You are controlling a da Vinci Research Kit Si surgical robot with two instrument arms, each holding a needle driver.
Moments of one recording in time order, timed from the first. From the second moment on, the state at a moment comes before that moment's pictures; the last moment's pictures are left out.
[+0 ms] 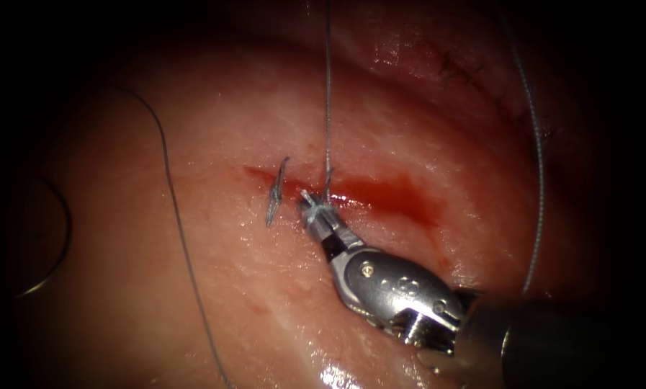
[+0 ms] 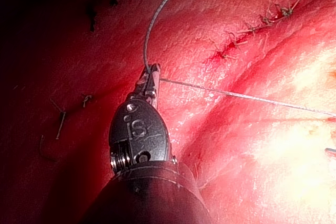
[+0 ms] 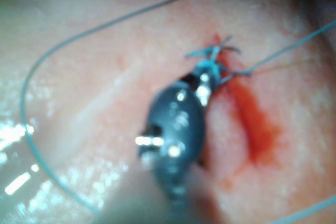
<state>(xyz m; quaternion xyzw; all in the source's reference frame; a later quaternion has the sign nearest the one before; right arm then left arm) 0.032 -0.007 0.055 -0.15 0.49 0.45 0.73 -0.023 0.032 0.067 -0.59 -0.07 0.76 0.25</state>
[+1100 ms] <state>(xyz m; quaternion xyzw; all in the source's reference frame) 0.033 -0.010 0.052 -0.11 0.51 0.43 0.74 -0.025 0.042 0.071 -0.59 -0.01 0.77 0.25</state>
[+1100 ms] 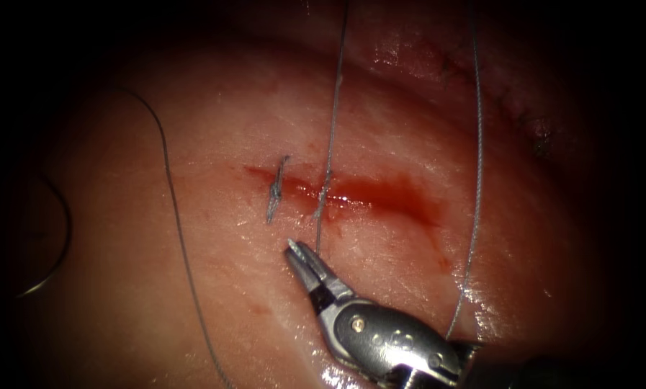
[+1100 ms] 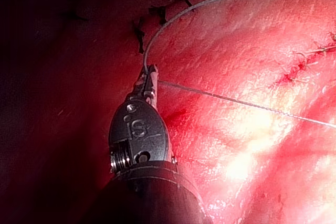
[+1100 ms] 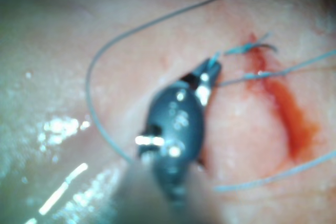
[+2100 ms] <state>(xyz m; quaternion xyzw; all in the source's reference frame) 0.035 -0.014 0.053 -0.06 0.51 0.38 0.77 -0.026 0.042 0.073 -0.58 0.01 0.78 0.24</state>
